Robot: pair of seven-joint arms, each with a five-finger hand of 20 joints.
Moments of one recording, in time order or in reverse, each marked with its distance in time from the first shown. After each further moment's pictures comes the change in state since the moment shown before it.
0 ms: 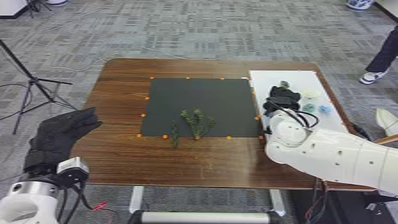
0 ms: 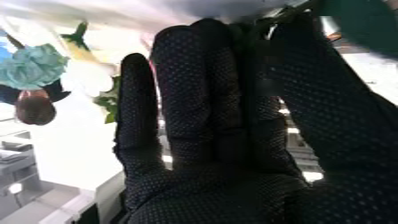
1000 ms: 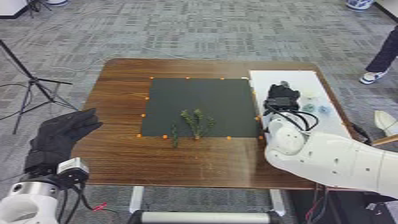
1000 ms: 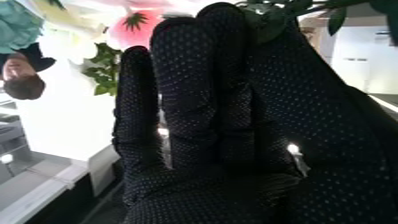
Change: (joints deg) left arm 0.0 -0.3 0.0 0.1 0.0 -0.3 -0.4; right arm -0.7 -0.2 -2.0 -0.1 -8.2 5.3 2.2
